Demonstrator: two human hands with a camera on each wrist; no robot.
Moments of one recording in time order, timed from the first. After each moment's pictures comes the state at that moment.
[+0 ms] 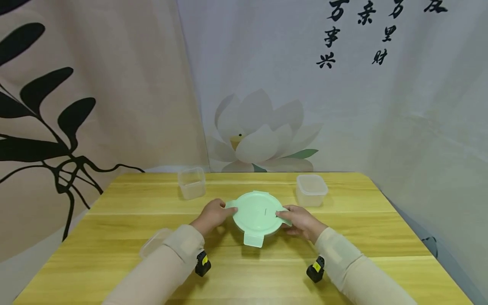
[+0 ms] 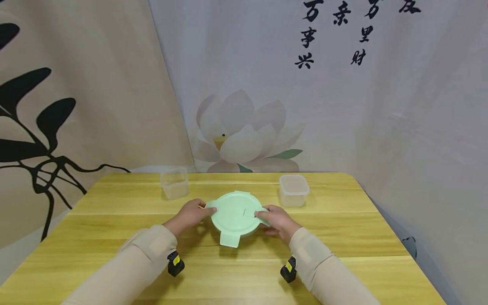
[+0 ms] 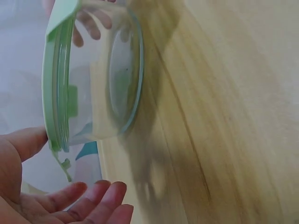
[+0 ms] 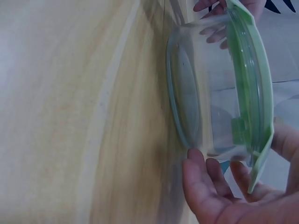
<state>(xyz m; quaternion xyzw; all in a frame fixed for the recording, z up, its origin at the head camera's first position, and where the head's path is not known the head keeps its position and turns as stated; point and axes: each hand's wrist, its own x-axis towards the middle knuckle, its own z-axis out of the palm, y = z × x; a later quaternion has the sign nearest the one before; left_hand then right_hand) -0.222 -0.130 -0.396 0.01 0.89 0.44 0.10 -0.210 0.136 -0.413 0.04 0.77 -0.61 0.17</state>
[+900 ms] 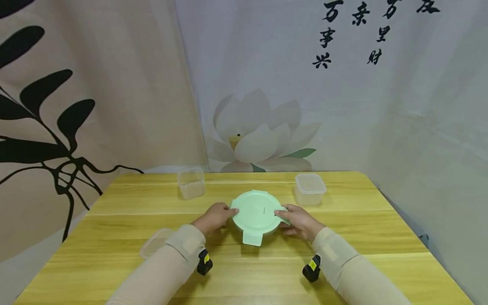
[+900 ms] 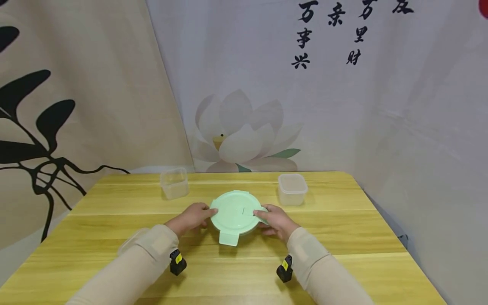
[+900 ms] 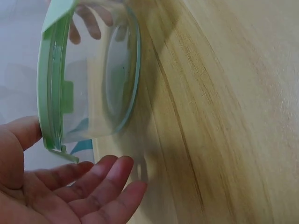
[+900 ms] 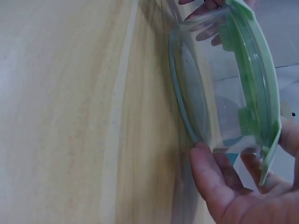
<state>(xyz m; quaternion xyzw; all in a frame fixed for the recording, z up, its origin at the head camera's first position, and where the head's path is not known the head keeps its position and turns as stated) -0.217 -0.123 -0.394 0.03 0.87 0.47 0.17 -0.208 0.139 -0.415 0.04 0.76 -0.63 0.18</state>
